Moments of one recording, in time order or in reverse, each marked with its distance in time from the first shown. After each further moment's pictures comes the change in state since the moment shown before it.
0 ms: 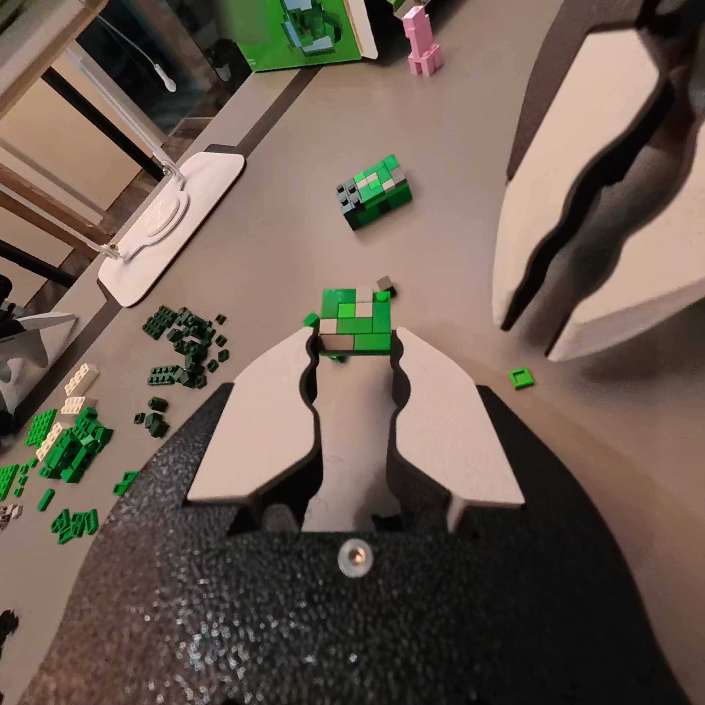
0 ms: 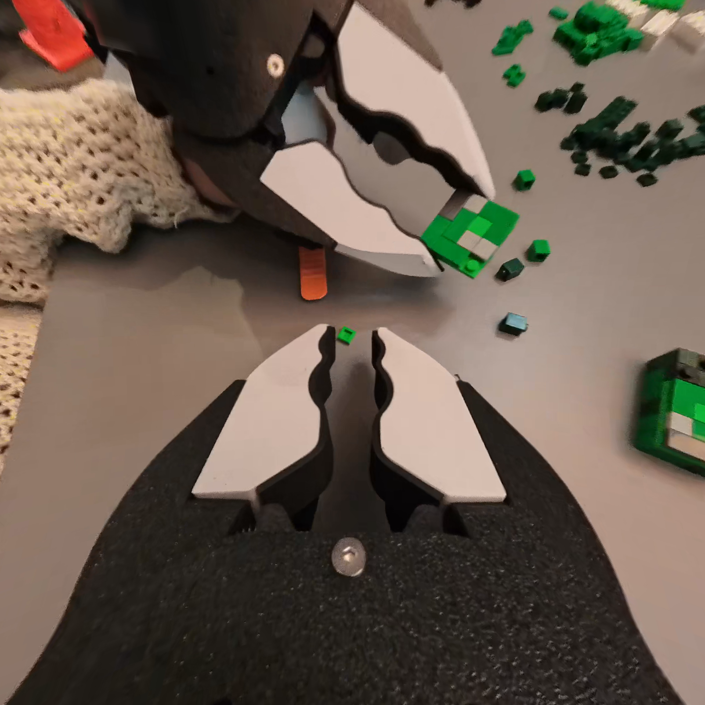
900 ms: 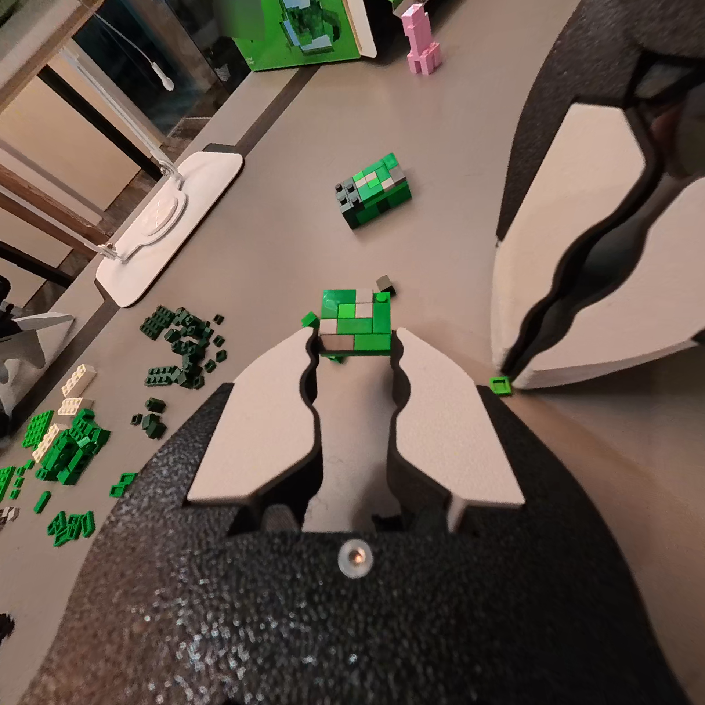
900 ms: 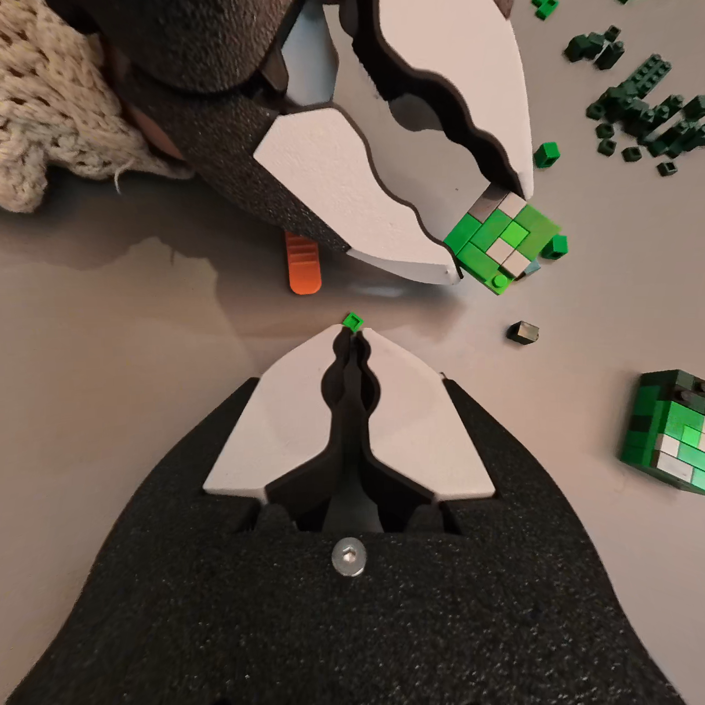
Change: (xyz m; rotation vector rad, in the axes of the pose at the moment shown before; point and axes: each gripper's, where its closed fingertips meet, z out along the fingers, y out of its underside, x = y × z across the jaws) left arm 0.001 0.001 0.001 -0.001 0.003 -0.001; right arm 0.001 0.009 0.018 -0.184 0.099 -0.090
